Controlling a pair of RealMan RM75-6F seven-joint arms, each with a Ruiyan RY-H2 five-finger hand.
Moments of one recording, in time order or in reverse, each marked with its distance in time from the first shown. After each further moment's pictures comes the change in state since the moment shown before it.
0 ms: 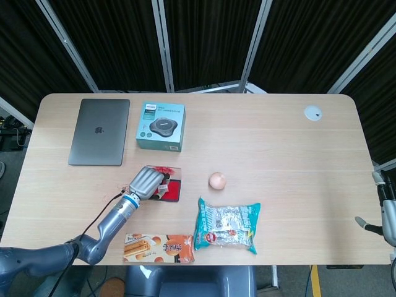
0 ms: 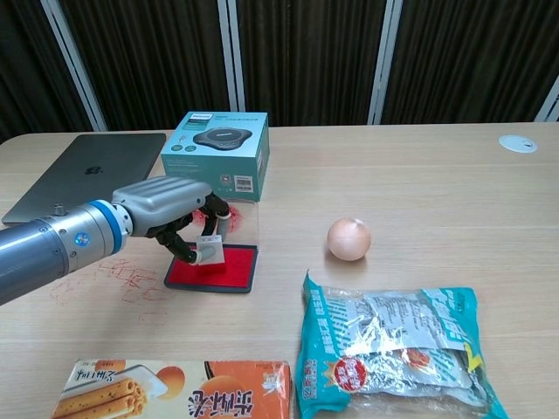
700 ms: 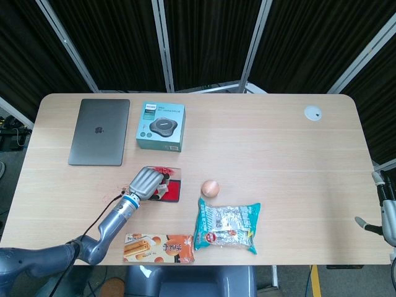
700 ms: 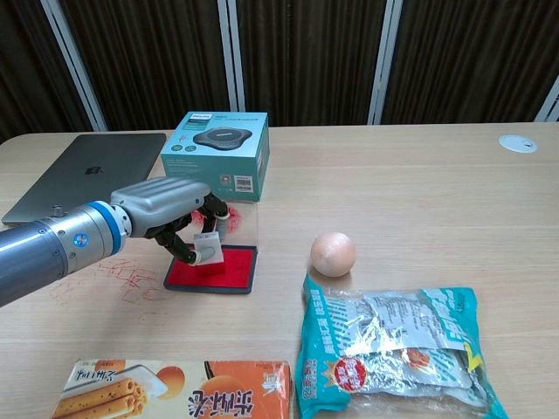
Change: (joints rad) left arm 0.002 0.005 -0.007 -0.011 0.002 0.024 -0.008; right arm 0.000 0.000 -0.001 0.001 0.001 -0.003 0.001
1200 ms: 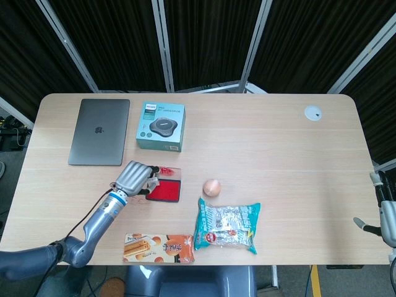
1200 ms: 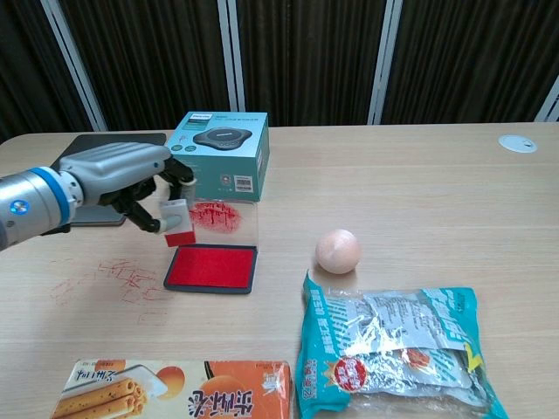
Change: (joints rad) left arm 0.059 0.168 0.005 -0.168 0.001 0.083 0.013; right arm -0.003 0.001 -0.007 -0.011 -0.020 0.011 -0.003
